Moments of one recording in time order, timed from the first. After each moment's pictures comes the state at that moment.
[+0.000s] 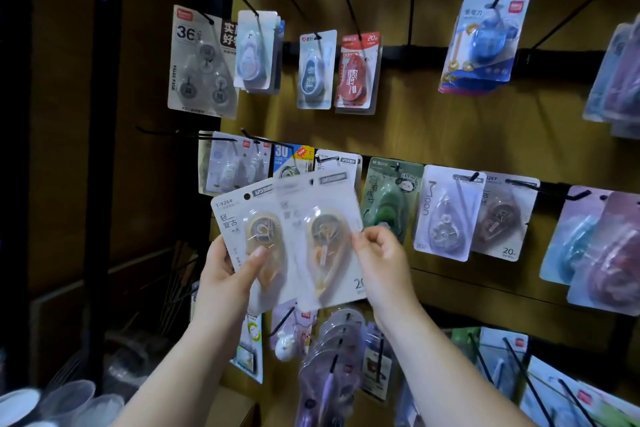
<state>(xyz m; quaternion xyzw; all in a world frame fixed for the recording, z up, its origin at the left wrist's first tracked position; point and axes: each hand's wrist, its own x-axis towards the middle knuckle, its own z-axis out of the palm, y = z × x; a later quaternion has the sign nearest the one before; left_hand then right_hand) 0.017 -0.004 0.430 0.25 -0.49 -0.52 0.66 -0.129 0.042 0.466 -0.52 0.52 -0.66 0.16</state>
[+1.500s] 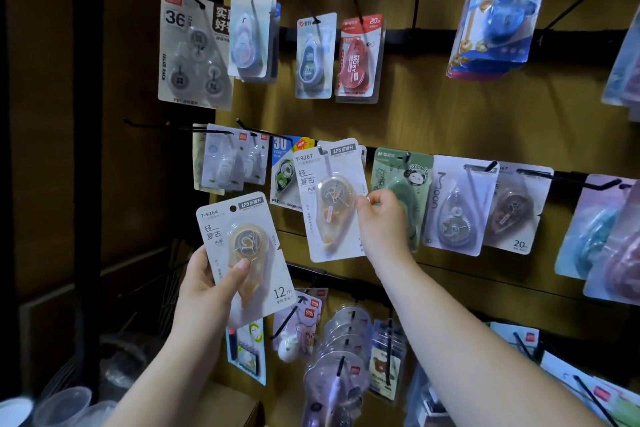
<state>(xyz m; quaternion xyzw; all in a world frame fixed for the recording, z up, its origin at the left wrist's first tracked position) 0.031 -0.026 0.413 0.27 -0.50 -0.51 0.65 -0.143 -0.004 0.493 -0.50 0.63 -0.60 0.00</state>
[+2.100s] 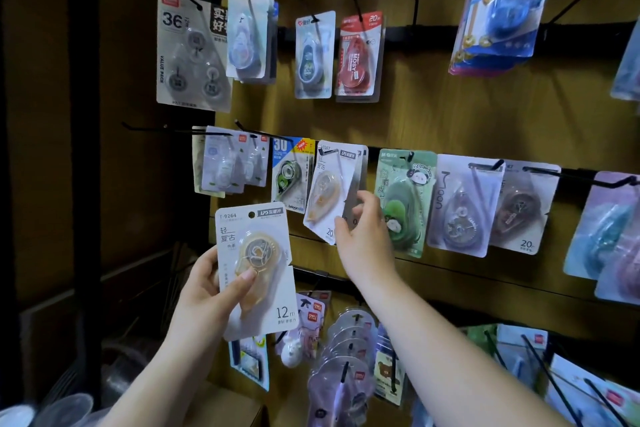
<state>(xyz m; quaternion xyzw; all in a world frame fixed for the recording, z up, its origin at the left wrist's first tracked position) 0.034 -0.029 0.411 0.24 -0.52 -0.53 0.63 -0.135 -0.019 0.471 -0.56 0.65 -0.51 -0.05</state>
